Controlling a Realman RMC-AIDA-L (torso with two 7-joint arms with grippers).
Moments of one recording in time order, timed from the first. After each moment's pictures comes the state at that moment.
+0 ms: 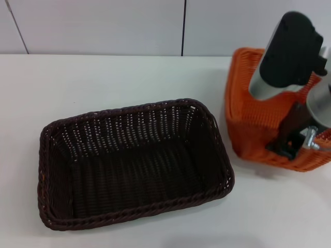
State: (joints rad) left arm -0.14 -2.06 -1.09 -0.46 1.95 1.14 0.39; right arm 0.66 2.08 -1.55 -1.63 -2.77 -1.74 2.51
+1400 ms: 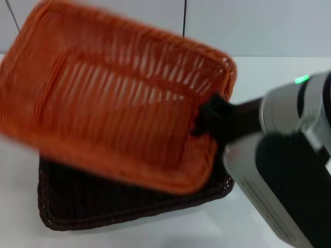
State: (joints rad) left arm -0.10 -2.07 -1.11 -0.47 1.94 1.14 0.30; right arm 0.50 2.08 -1.84 -2.06 -2.67 -1.57 1.57
